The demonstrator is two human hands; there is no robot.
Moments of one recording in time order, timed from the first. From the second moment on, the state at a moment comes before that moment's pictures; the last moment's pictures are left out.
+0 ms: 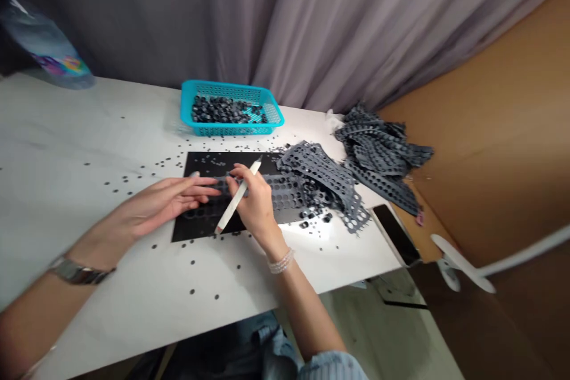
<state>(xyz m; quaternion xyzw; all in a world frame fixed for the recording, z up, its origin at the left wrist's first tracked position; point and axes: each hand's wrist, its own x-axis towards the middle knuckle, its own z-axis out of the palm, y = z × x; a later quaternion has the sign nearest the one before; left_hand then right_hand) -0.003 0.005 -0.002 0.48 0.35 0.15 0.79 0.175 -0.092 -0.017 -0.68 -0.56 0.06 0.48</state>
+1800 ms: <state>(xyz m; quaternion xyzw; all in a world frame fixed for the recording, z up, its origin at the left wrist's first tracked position) -0.009 0.012 -0.020 0.90 0.36 0.14 0.22 0.135 -0.058 -0.036 -0.67 -0.55 0.24 0.44</state>
